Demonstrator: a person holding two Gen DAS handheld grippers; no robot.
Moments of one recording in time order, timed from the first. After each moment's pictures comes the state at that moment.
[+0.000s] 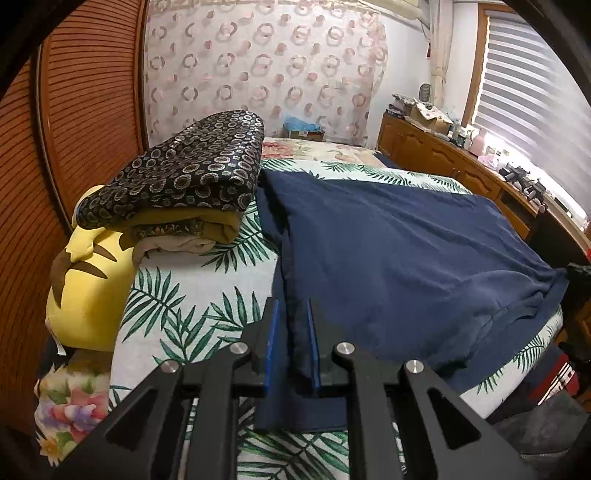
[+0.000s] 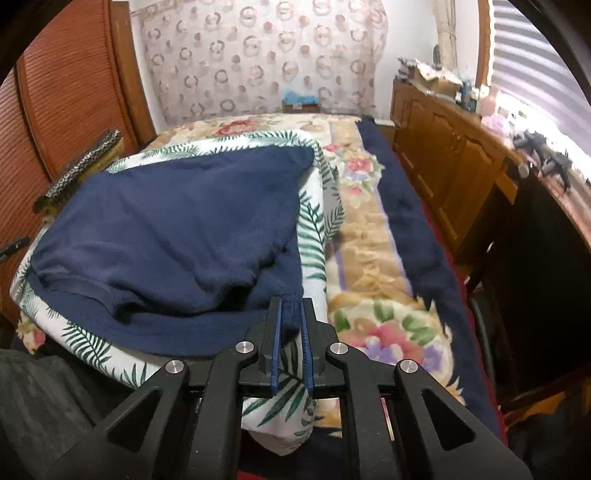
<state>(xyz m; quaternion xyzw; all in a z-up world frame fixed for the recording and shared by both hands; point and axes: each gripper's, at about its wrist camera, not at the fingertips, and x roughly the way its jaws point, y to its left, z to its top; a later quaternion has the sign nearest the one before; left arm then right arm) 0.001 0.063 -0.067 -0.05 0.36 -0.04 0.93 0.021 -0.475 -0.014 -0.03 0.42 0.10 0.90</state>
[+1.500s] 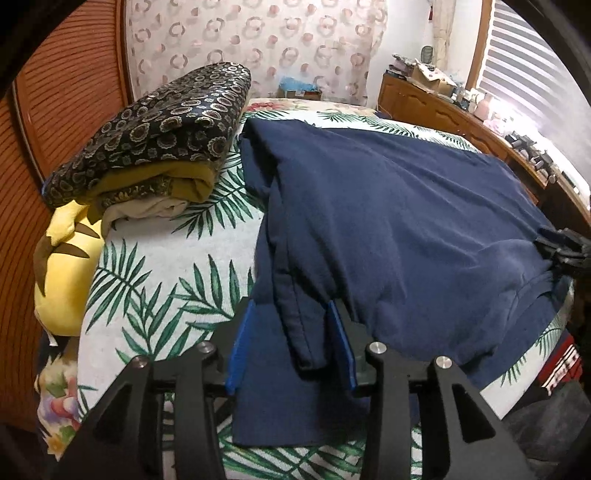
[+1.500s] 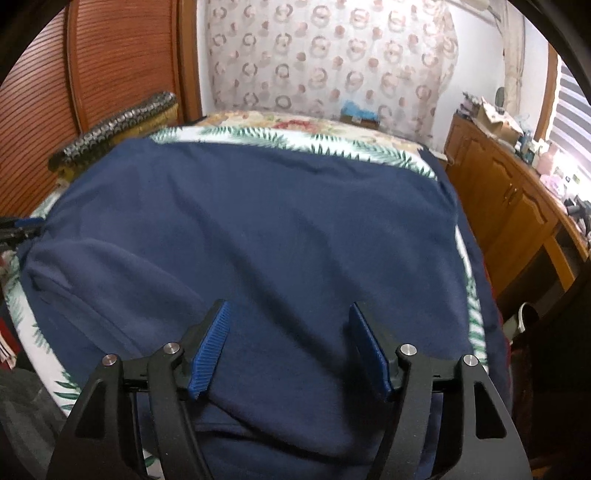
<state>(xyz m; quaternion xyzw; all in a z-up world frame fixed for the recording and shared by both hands) 0.033 0.051 -0.100 -0.04 0.44 -0.05 0.90 0.085 -0.334 -0.072 -0.10 0.40 0.18 0.89</state>
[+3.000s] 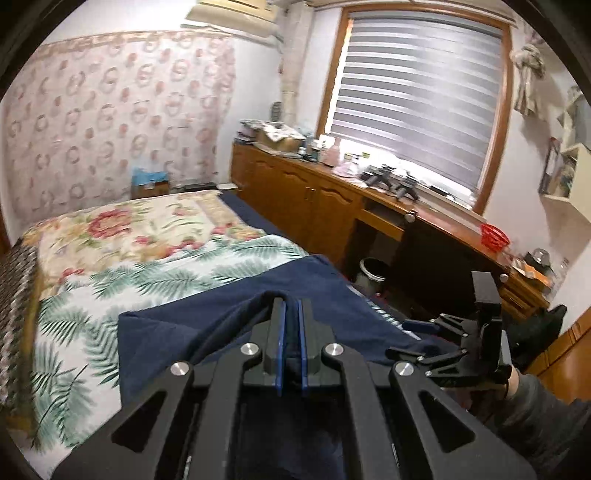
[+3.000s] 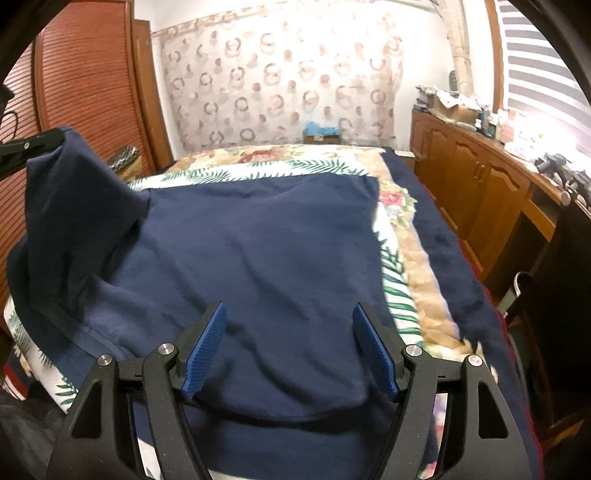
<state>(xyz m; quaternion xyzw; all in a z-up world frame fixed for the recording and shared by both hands) 0.104 -0.162 0.055 -0.02 0.28 -0.32 0.90 0.057 -0.416 -0.050 -0.01 0.35 0.13 0.93</state>
